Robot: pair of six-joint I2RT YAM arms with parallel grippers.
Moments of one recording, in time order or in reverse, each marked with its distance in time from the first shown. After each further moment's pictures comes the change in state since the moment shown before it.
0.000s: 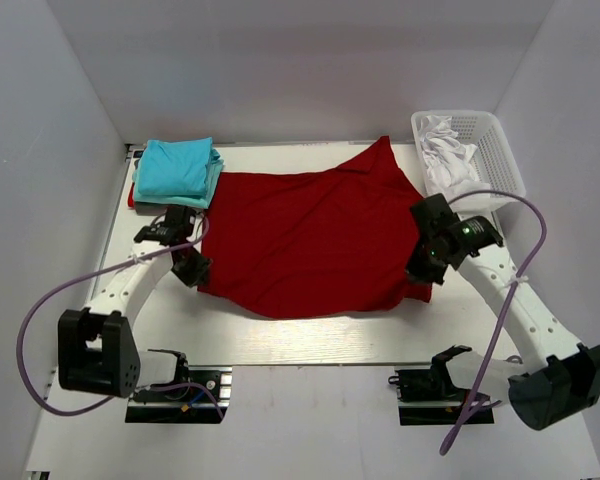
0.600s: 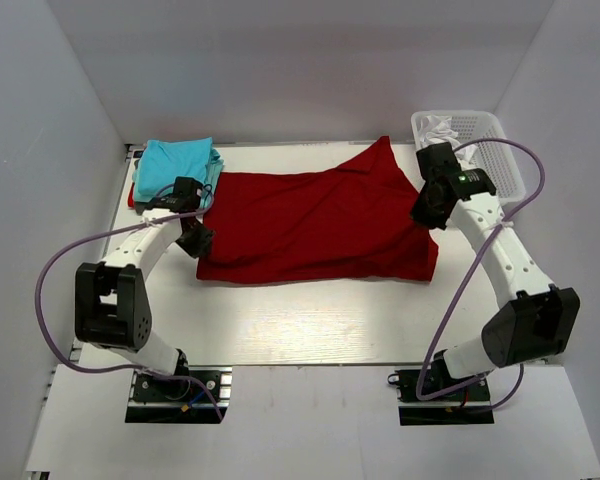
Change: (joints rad) left arm 0.007 0.275 0.249 0.068 -0.093 -0.023; right arm -0.149 0.319 0.316 0.189 0.138 -0.155
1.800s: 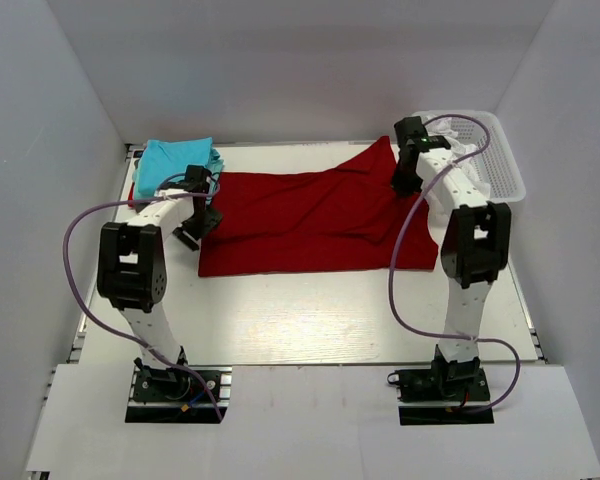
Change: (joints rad) left arm 0.010 0.282 0.173 0.087 -0.136 -0.066; right arm -0.069 0.591 0.402 0.157 -0.024 -0.158
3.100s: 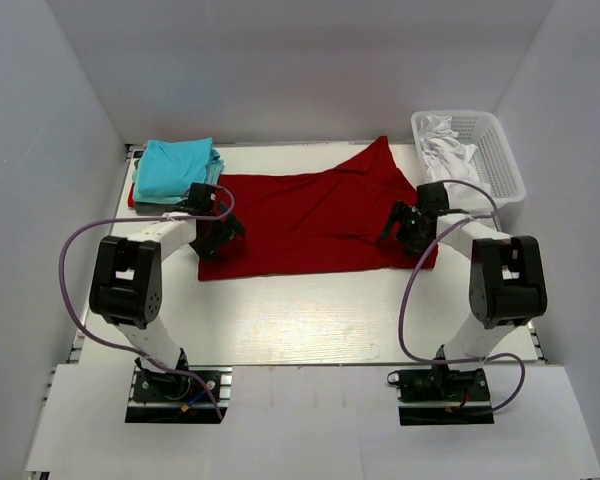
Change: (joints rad) left arm -0.051 -0.090 -0.232 0.298 0.329 0.204; right arm -0.078 -0.323 -0.830 0.560 -0.420 -0.027
